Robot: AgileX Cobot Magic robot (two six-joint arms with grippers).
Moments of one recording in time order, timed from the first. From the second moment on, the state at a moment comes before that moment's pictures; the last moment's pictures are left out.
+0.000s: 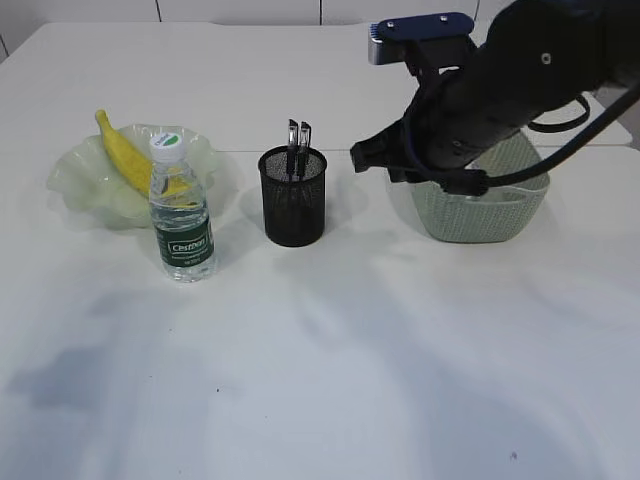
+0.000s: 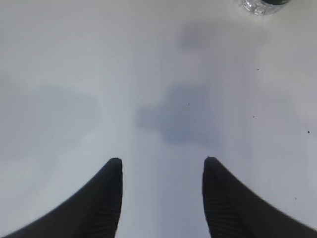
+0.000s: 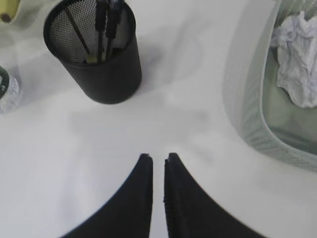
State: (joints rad) left arm 0.00 1.07 -0.62 -0.18 0.64 -0.01; right arm 0.45 1.75 -1.31 -0.20 0.52 0.29
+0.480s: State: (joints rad) left arm 0.00 1.07 -0.62 -0.18 0.65 -0.01; right arm 0.12 1.72 -1.34 0.17 0.82 -0.05
